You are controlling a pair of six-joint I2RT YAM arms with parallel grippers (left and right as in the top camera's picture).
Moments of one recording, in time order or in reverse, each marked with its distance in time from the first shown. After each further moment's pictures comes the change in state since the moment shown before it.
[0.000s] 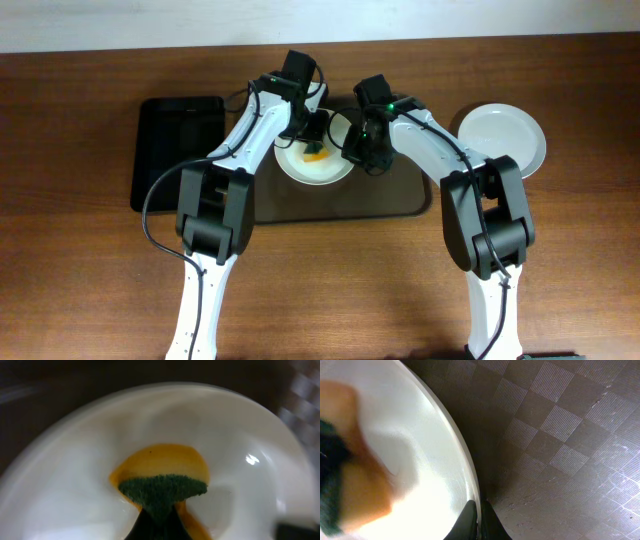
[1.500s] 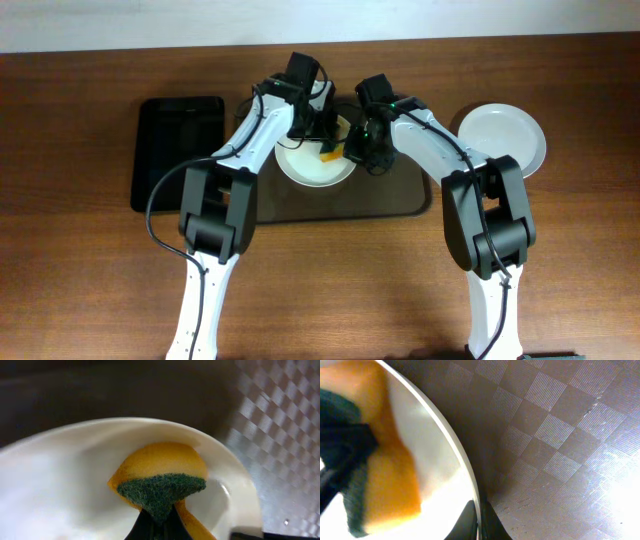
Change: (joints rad) left arm -0.006 0.018 -0.013 0.079 0.158 -0.108; right arm -0.005 0.000 -0.004 0.008 0.007 -0.020
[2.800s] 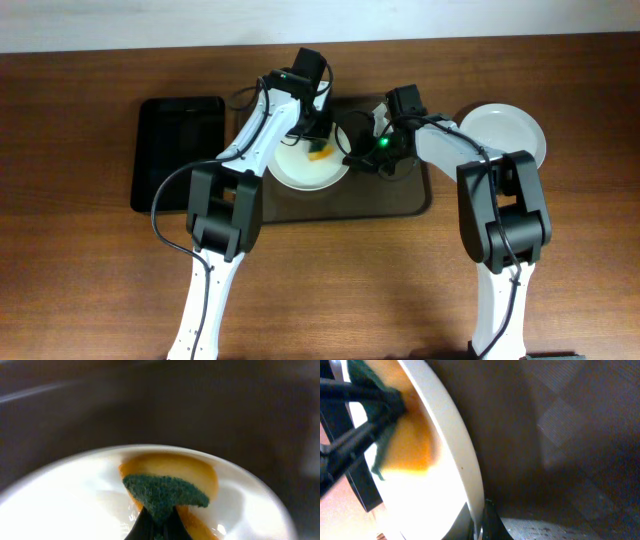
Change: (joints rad) left arm -0.022 0.049 0.145 -0.187 -0.245 0.031; right arm -0.114 0.000 -0.177 0.274 -0.481 -0.156
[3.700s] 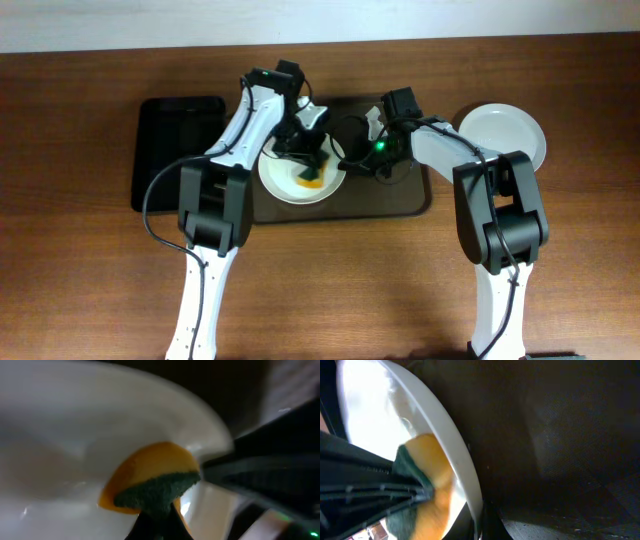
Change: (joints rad) left arm 0.051 0.017 -0.004 -0.267 0.424 0.267; right arm 0.014 0.000 -0.007 -0.014 -0.024 -0.045
